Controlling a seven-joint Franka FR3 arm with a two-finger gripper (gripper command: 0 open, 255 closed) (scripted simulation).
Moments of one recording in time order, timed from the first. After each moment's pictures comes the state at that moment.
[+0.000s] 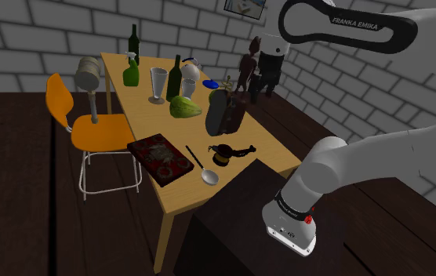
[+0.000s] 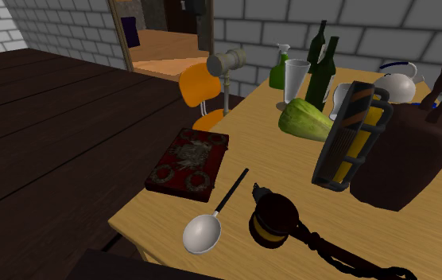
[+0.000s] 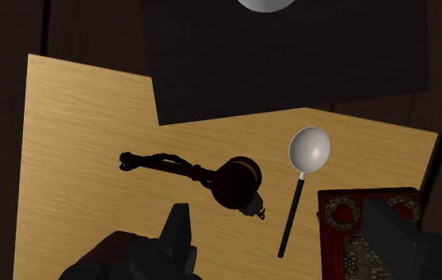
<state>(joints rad) 0.00 -0.75 -0.01 -2.43 -0.12 1.55 0.09</state>
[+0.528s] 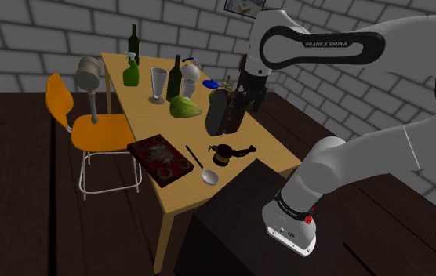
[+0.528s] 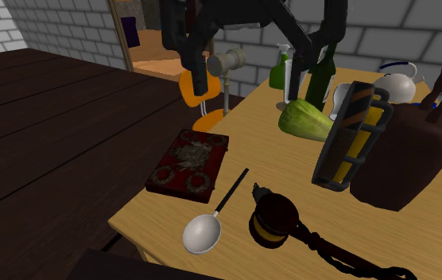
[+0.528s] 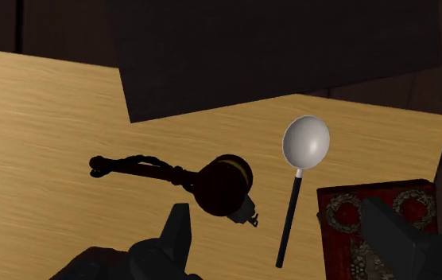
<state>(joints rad) 0.00 -0.67 -0.02 -2.57 -0.09 1.77 0.15</state>
